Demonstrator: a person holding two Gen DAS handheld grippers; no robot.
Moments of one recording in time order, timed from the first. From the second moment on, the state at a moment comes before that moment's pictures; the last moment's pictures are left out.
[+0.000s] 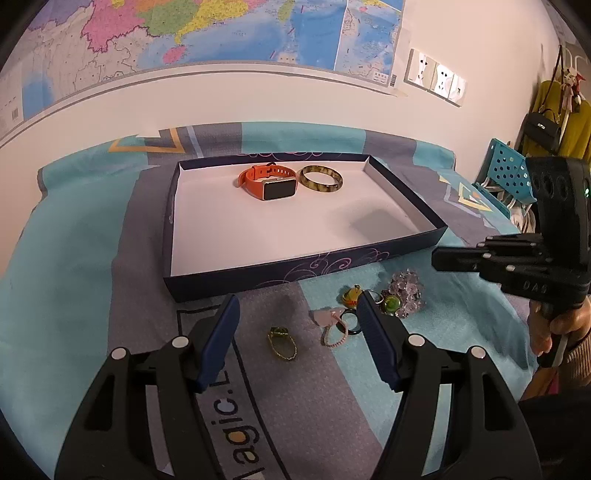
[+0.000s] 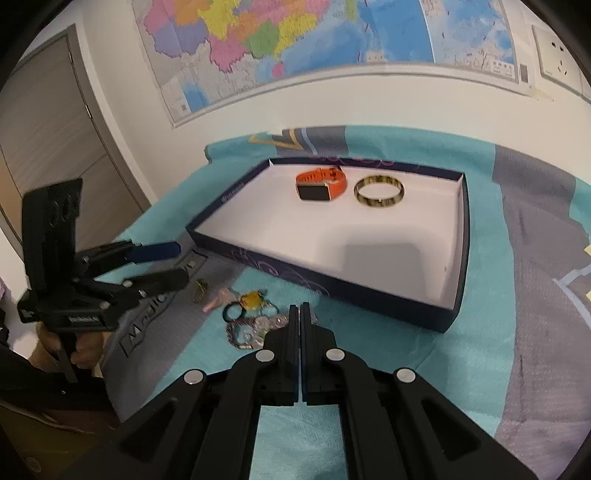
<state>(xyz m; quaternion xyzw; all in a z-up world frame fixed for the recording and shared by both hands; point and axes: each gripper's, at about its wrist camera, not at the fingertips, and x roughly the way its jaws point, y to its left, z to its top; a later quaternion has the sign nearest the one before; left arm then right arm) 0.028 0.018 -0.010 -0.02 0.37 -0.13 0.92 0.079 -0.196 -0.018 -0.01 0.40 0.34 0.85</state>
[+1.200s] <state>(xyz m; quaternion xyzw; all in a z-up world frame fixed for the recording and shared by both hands) 0.027 0.021 -0.021 -0.03 0.39 -0.13 0.91 0.097 -0.183 -0.045 0.01 0.44 0.35 0.82</state>
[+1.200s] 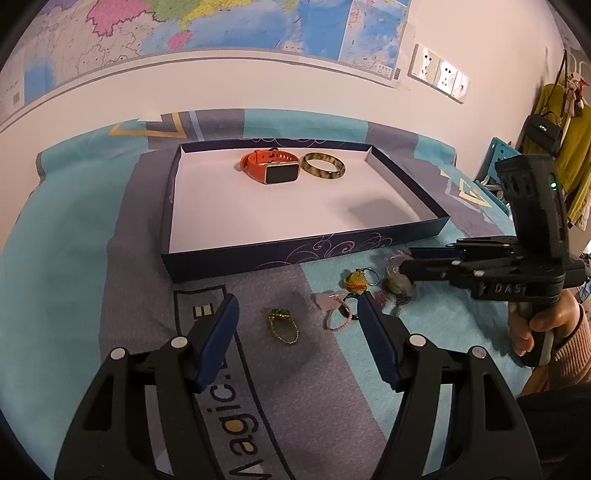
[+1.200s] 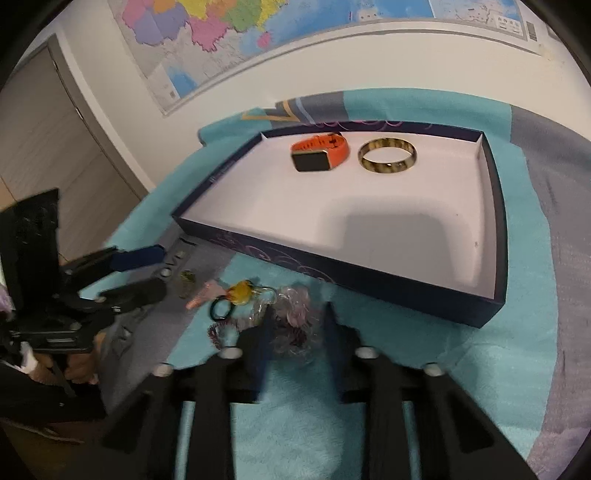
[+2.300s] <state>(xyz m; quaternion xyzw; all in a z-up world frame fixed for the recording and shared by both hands) 0.026 0.026 -0.022 -0.04 0.39 -0.13 0.91 0.094 -0.195 -0.021 0.06 0.42 0.38 0.82</state>
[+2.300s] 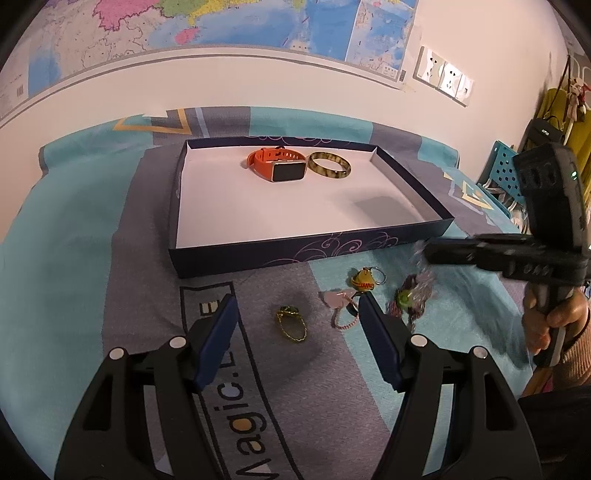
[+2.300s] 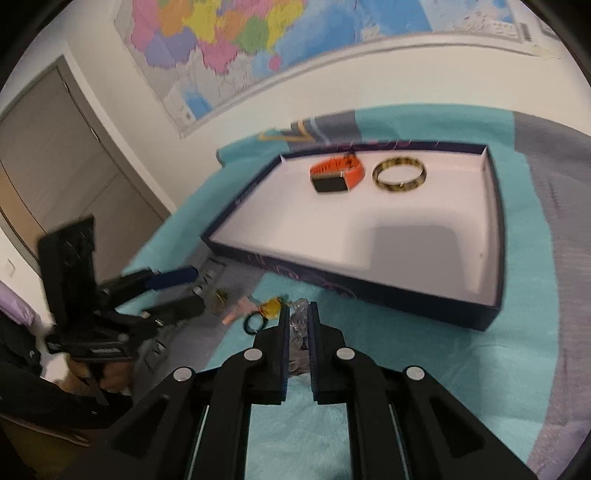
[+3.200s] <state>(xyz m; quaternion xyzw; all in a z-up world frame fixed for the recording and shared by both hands) 0.012 0.001 -0.024 0.01 0.38 -0.18 0.91 0.089 -0.225 -0.018 0.06 0.41 0.32 0.85</state>
